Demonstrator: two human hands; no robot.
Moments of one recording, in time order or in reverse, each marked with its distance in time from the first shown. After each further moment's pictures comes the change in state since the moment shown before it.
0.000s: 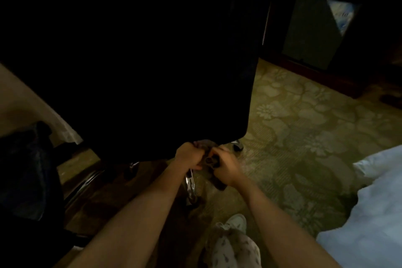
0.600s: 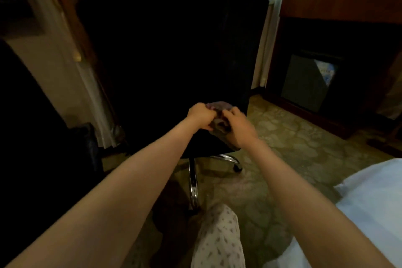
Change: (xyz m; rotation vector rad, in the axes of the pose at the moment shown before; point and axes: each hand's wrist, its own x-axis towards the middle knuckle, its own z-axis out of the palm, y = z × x) left_hand -0.175 0.109 -0.067 -0.144 0.192 0.315; right_hand -0.073 -0.147 -0.135 -0.489 0.207 -0.263
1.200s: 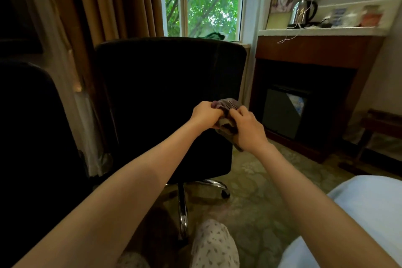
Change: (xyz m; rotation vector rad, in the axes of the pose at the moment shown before) left_hand -0.045 0.072 -0.029 -0.104 -0.005 0.233; right_hand -0.043 -0.048 -0.108 -0.146 0.248 -0.027
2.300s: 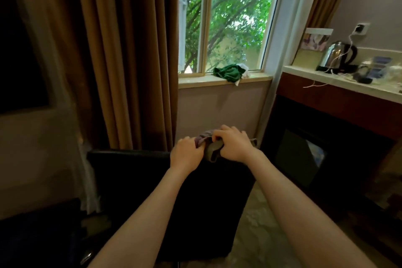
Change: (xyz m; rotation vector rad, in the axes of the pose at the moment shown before) left_hand 0.202 0.139 -0.117 0.478 0.119 0.001; right_hand 0.346 -0.008 -0.110 -0.013 -0.537 -0.068
